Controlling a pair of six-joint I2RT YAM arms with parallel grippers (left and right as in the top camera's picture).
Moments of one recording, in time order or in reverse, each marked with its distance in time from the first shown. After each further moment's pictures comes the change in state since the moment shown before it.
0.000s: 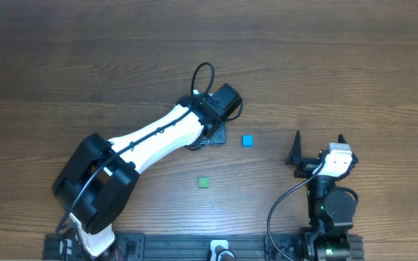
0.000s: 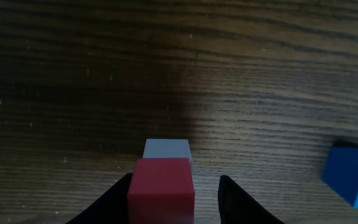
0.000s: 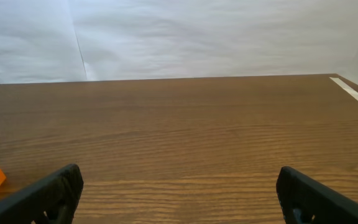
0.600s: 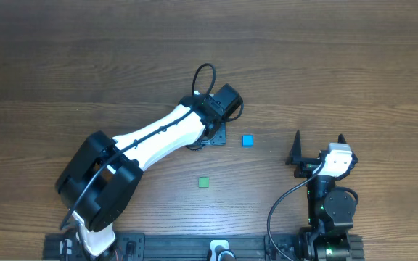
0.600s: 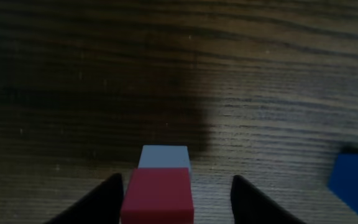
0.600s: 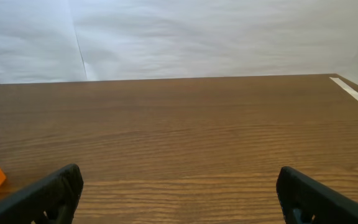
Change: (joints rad) left arm 0.000 0.021 0.000 0.016 -0.001 0.008; right arm 0.000 0.000 0.000 0.000 0.000 0.000
